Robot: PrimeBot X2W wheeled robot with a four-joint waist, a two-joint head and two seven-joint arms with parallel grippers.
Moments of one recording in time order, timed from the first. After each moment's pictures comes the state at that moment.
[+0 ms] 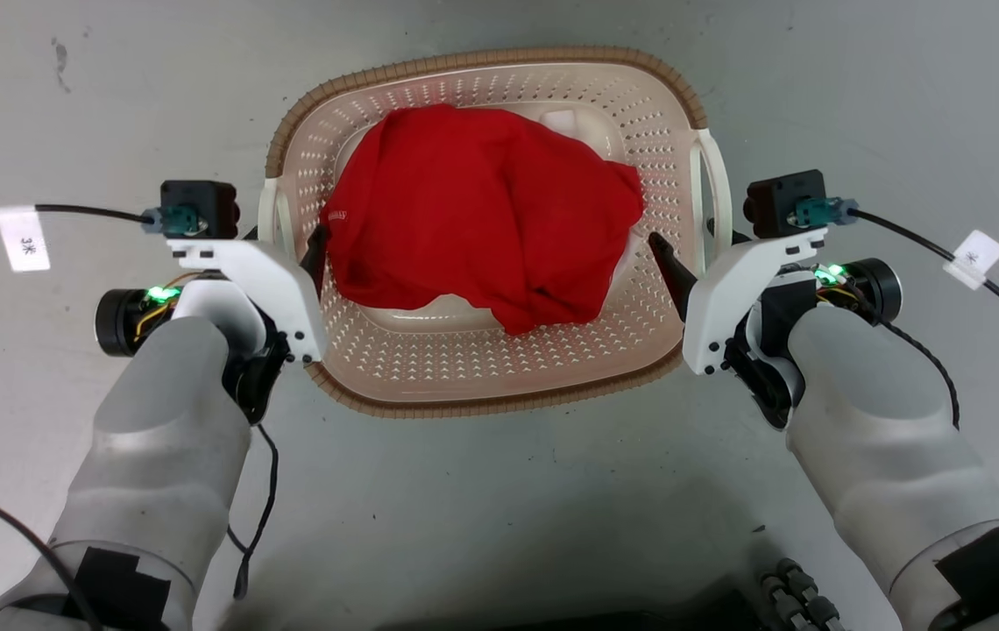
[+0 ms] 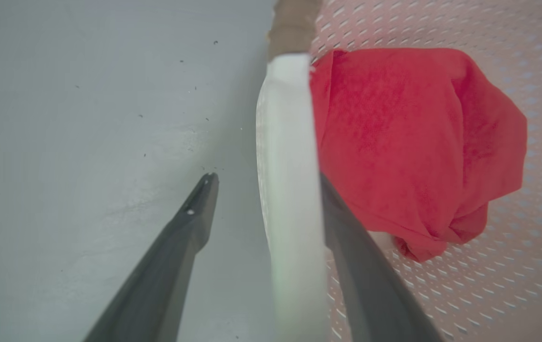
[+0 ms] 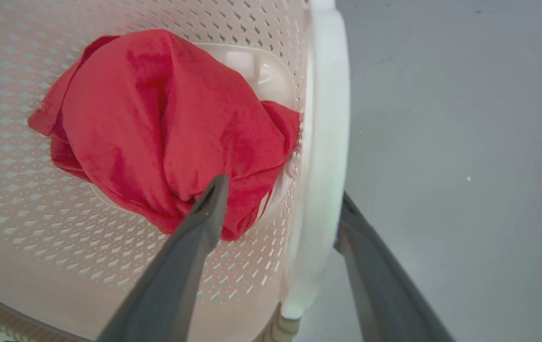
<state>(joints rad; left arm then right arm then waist) -0.91 0.21 -0.37 1.10 -0.53 -0.13 -0.03 -0.92 -0.05 0.46 1.13 0.47 0.13 -0.06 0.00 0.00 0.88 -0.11</state>
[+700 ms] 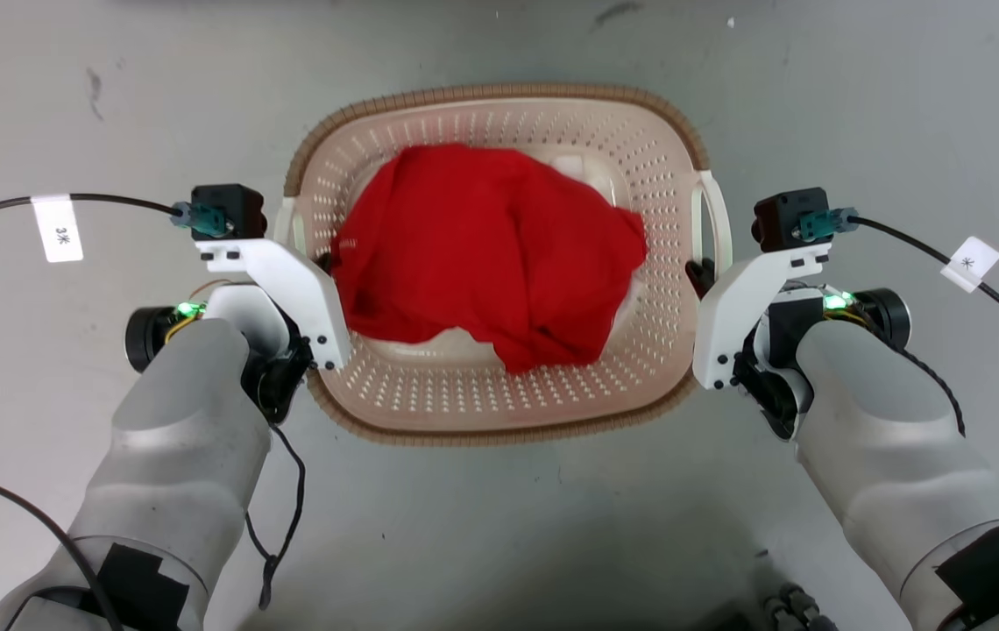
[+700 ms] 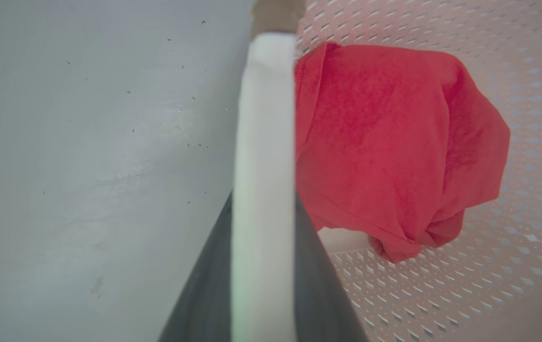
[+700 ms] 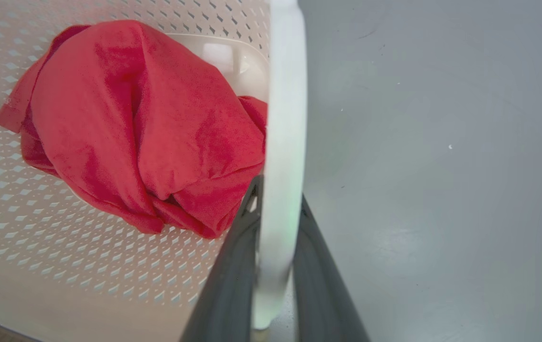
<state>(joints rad) -0.93 0.19 -0.50 1.12 -0.70 -0.12 0.08 -0.94 -0.07 0.60 1.20 0.64 0.12 0.00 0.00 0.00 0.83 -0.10</state>
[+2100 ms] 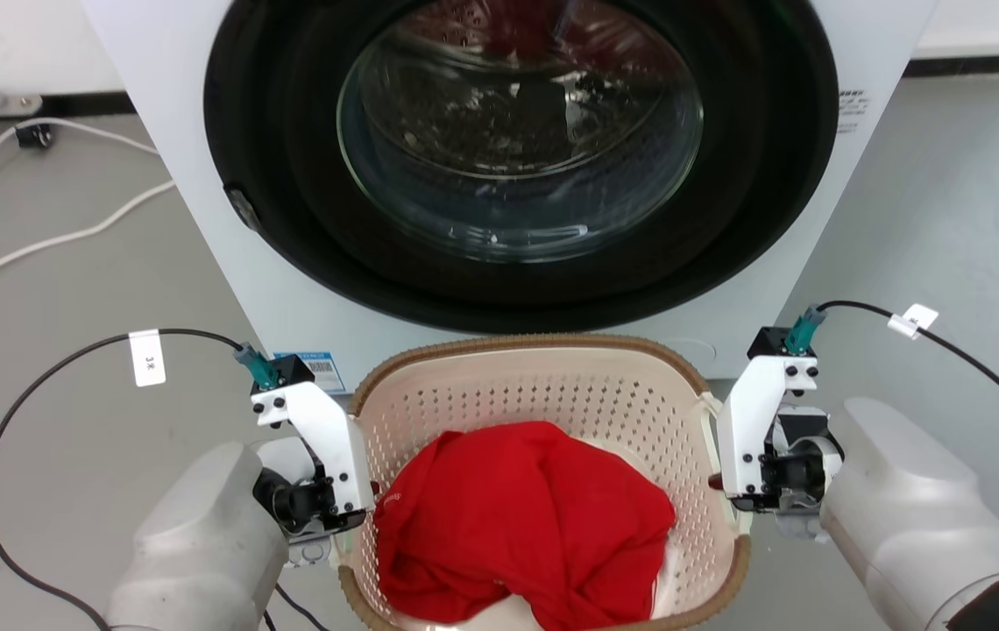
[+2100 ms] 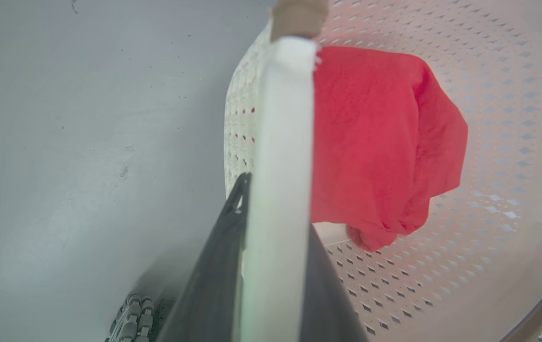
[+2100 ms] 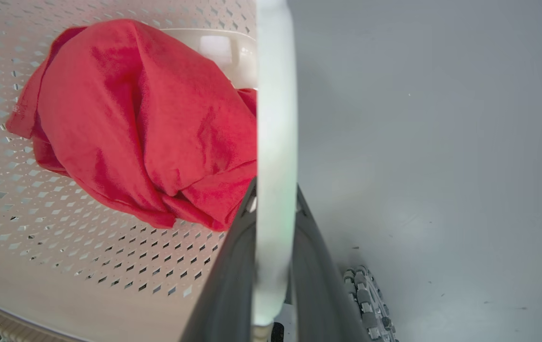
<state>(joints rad) -0.76 0.18 -0.63 1.16 -1.04 -0.12 0.57 -0.85 -0.11 0.71 1.26 0.92 0.12 0.64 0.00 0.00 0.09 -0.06</state>
